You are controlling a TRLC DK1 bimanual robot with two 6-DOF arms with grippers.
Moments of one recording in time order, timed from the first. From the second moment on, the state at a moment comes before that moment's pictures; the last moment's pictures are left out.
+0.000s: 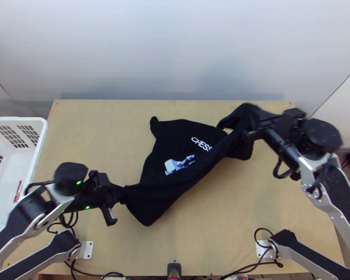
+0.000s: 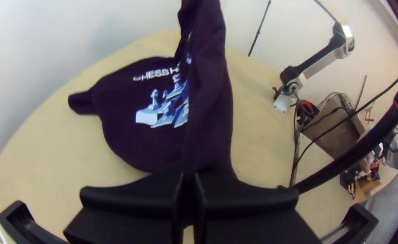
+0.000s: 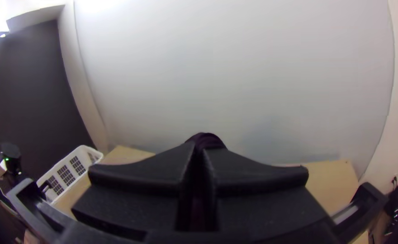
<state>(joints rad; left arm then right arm) -0.64 0.80 0.93 -0.81 0.34 0.15 0.45 1.01 1.17 -0.27 0.01 0.23</state>
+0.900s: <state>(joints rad) 0.24 1.25 0.63 -0.67 0.68 0.52 0.62 1.74 1.39 -0.27 -0.17 0.17</state>
